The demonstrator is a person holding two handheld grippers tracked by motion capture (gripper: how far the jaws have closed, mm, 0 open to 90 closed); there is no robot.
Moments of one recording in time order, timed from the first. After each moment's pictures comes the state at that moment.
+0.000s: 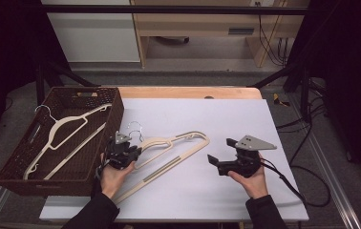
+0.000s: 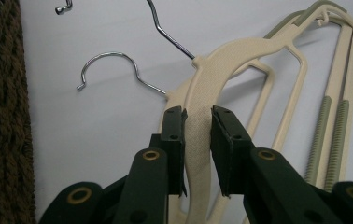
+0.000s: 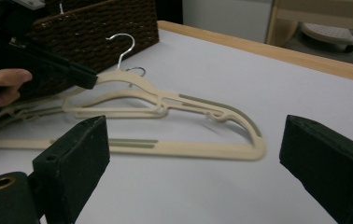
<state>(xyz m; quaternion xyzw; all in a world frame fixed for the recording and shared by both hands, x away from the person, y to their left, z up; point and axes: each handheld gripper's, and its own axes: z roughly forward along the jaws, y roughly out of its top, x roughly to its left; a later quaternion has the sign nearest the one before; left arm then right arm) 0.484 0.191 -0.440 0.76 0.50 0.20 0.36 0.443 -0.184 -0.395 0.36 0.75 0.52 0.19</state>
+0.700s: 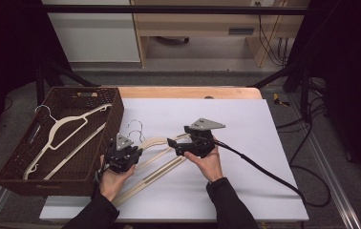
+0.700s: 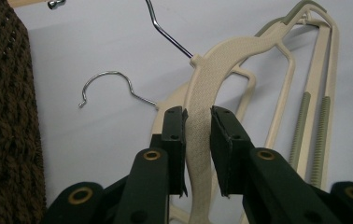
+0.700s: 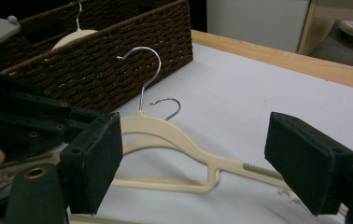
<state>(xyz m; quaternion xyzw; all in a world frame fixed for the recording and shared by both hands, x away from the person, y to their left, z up) 0.467 0.186 -0.429 0.77 0.46 0.23 0.37 0.501 -0.076 -0.395 0.35 0.76 0.53 0.15</state>
